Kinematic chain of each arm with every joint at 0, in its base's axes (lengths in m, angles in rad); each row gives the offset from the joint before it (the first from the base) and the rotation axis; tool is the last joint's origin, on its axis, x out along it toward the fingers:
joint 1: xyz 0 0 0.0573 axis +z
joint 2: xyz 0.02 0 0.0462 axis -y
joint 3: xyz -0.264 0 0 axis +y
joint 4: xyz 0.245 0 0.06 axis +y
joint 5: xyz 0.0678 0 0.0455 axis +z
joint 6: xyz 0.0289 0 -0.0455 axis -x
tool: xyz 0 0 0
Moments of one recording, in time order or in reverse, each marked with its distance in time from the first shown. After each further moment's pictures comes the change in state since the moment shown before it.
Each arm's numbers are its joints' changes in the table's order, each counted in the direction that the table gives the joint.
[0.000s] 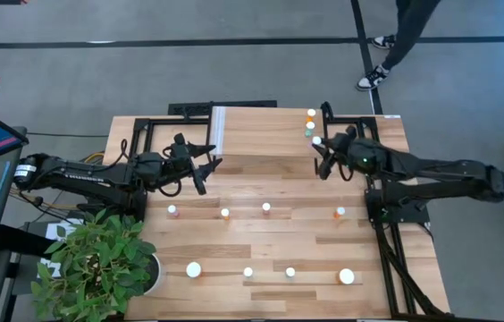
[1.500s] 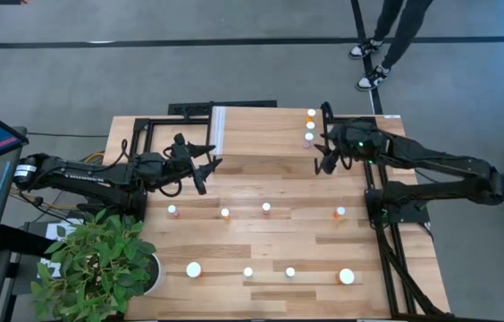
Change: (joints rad) left arm 0.000 0.000 0.000 0.017 0.006 -0.008; right arm -0.101 -0.077 -0.231 0.346 0.164 0.000
